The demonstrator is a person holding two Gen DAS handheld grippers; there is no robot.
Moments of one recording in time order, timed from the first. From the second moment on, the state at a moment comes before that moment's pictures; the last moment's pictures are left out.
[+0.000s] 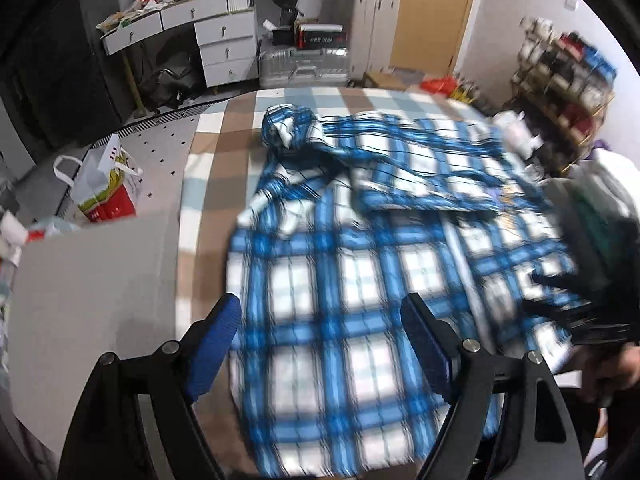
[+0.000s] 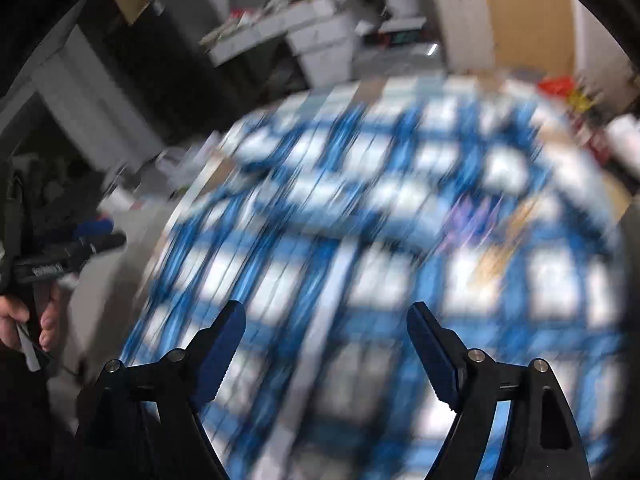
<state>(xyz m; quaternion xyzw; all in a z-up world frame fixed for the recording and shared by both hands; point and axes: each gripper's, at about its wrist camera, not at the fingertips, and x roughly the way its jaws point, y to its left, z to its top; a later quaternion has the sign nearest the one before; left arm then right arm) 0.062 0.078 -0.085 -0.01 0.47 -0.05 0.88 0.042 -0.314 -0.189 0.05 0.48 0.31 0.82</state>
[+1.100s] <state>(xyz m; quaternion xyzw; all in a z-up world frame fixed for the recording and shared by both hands) -0.030 0.095 -0.128 -0.07 0.48 -0.05 0.87 -0.044 -0.272 -0.204 -0.02 0.49 0.31 0.82</state>
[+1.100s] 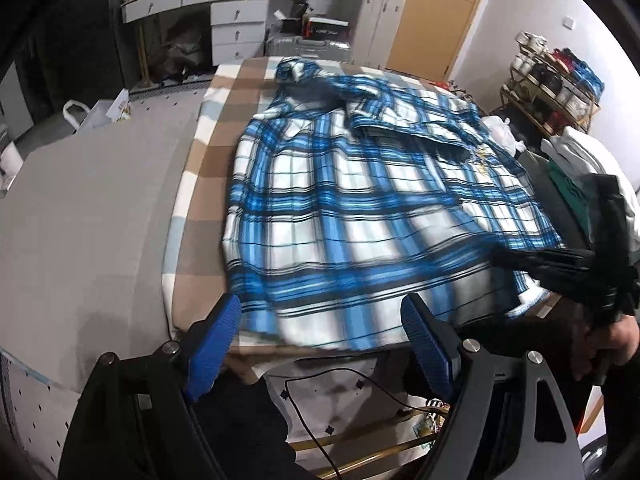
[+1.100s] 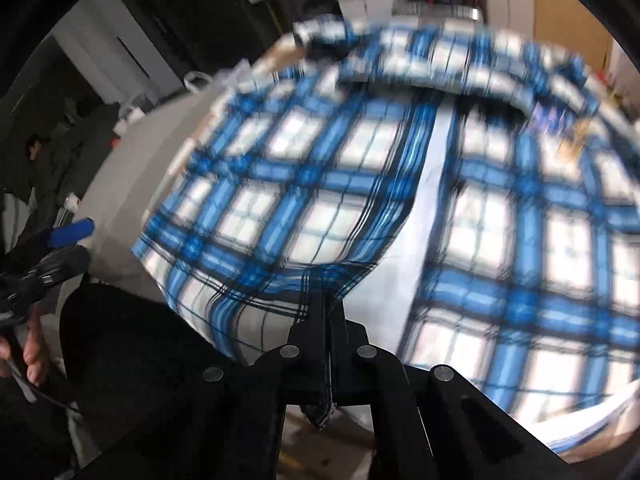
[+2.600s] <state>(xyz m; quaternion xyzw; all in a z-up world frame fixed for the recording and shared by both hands) 0.022 0.100 -0.194 0.12 0.53 0.04 0.84 0.023 -0.283 -0.195 0.10 0.42 0.30 0.85</state>
